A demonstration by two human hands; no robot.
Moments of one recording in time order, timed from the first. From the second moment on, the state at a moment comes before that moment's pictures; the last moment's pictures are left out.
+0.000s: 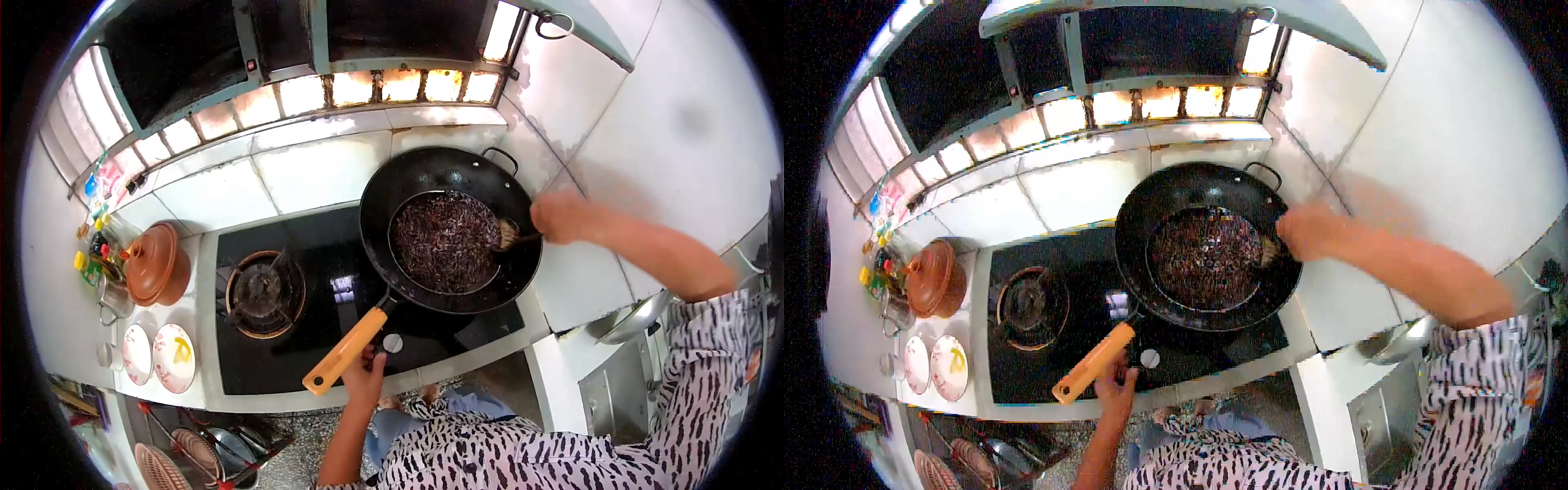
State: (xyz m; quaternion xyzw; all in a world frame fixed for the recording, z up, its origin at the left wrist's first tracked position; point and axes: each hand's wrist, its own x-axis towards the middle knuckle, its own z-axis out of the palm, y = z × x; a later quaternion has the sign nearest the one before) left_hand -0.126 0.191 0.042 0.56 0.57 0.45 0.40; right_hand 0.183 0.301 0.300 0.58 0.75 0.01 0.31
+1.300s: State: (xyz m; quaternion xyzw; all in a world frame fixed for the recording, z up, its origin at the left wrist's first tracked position) left_hand -0.129 0.185 0.097 0.22 0.25 0.76 0.56; right_hand 0.222 0.297 0.272 0.60 0.35 -0.67 -0.27
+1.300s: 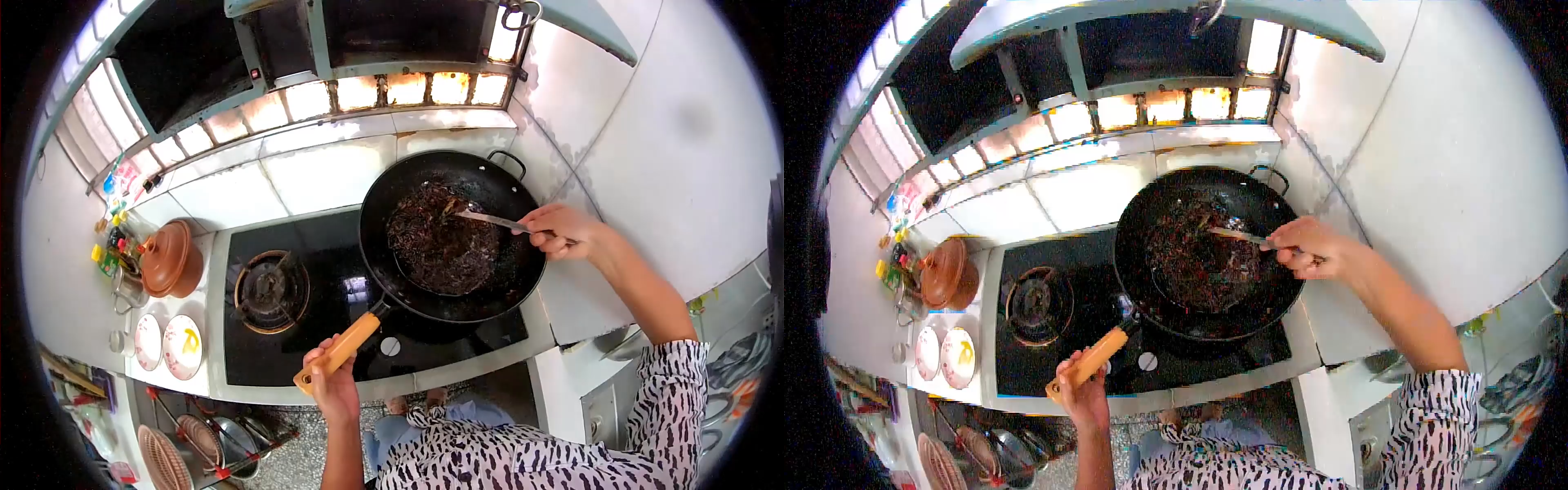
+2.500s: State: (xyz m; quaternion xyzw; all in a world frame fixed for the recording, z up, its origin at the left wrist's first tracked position) left_hand -0.129 0.185 0.094 0.22 0.25 0.76 0.56; right_hand 0.129 0.313 0.328 0.43 0.87 0.17 0.19
